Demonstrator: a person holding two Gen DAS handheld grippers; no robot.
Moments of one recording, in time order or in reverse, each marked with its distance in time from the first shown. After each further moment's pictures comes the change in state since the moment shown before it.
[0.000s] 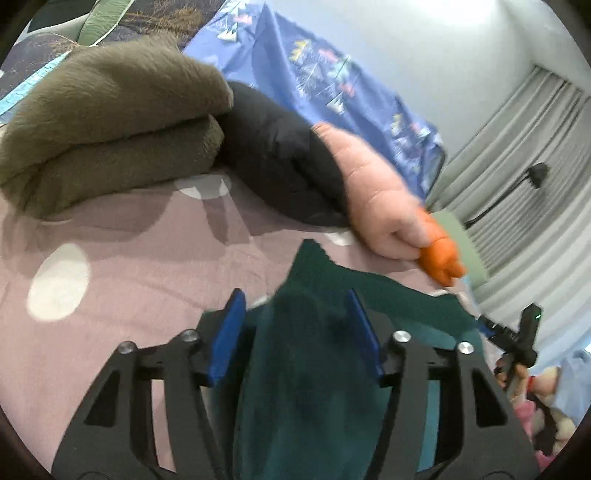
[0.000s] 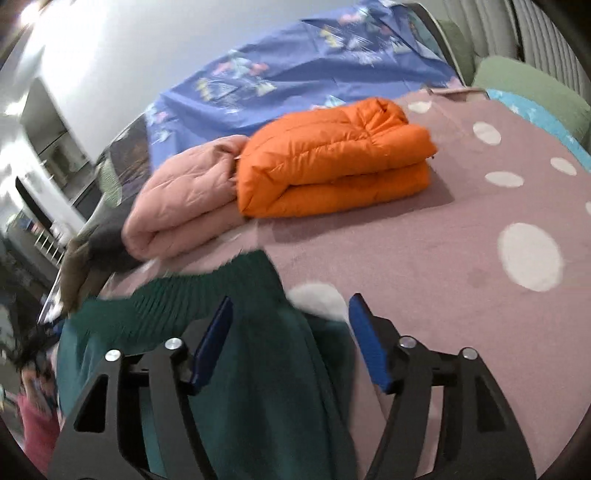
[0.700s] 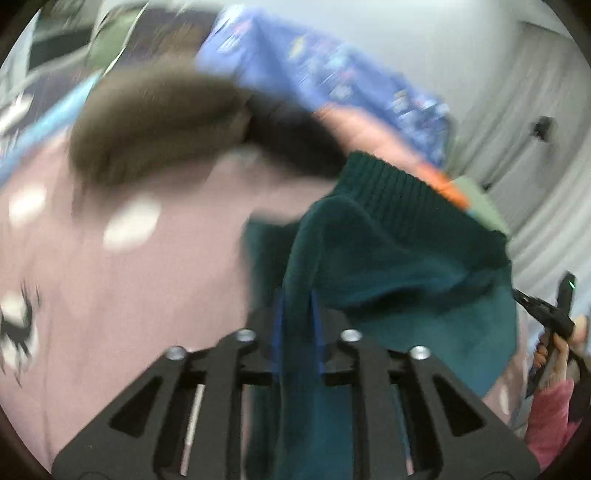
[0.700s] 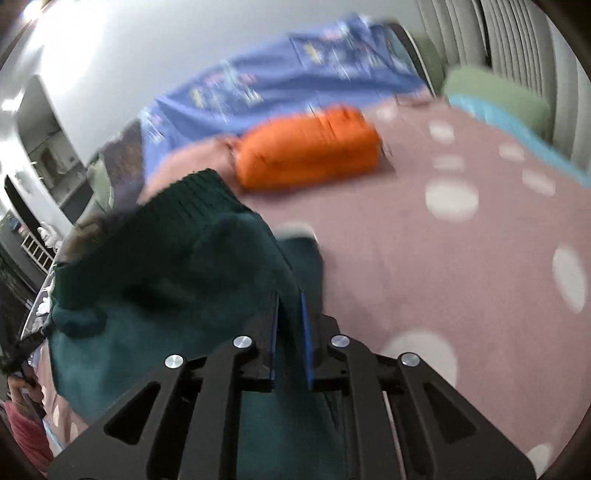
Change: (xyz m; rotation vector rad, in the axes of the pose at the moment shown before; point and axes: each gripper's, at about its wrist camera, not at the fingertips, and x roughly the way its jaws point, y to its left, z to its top) left arm -0.045 -0.009 -0.069 0.081 0.062 0.186; right arm -0.040 0.010 -0.063 0.138 0.020 -0.079
